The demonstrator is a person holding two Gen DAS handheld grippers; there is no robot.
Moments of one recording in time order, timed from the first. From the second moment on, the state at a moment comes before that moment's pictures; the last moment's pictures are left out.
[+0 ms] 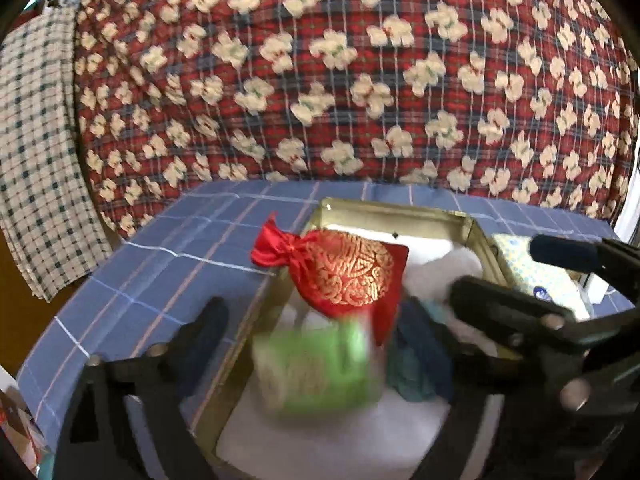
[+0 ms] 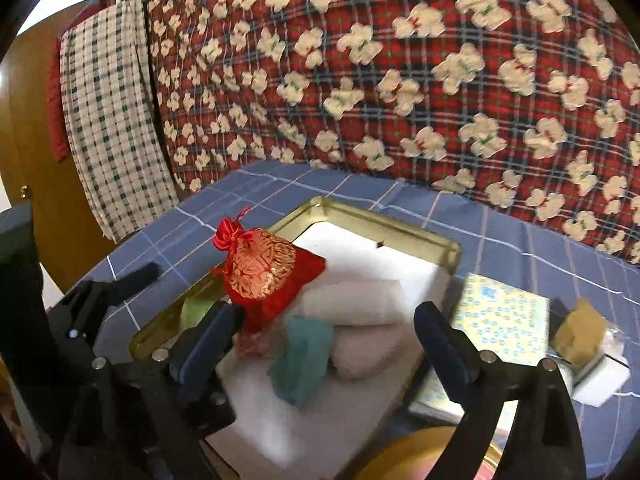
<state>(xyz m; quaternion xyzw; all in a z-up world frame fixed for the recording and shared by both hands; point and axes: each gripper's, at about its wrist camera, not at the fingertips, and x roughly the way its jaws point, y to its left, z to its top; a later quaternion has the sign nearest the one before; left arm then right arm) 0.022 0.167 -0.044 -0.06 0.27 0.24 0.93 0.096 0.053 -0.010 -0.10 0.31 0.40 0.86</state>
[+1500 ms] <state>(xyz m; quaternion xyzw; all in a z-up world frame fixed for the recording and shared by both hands) 0.055 0.046 -0.021 -0.05 0.23 0.14 0.96 0.180 -0.108 -0.074 -0.02 0.42 0.25 0.87</state>
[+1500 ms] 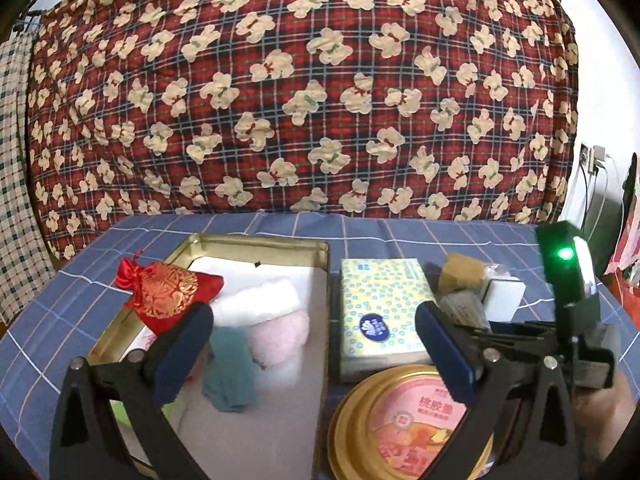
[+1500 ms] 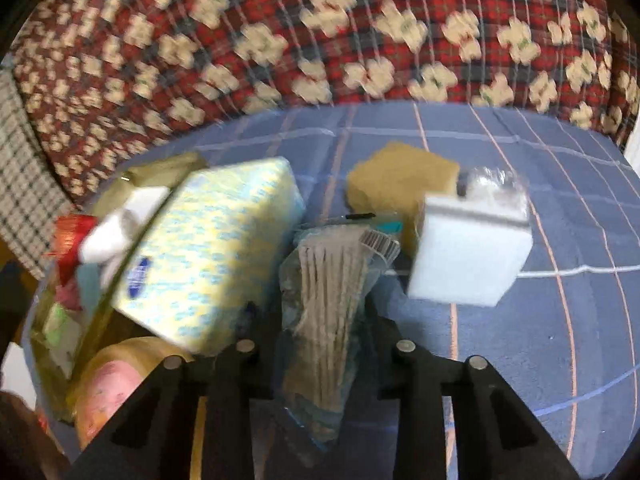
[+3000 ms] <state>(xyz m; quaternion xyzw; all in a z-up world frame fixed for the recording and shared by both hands) 0.218 -0.124 -0.070 -0.01 0.35 0.06 0.93 0.220 -0.269 -0.047 0.01 0.28 0.07 0.96</state>
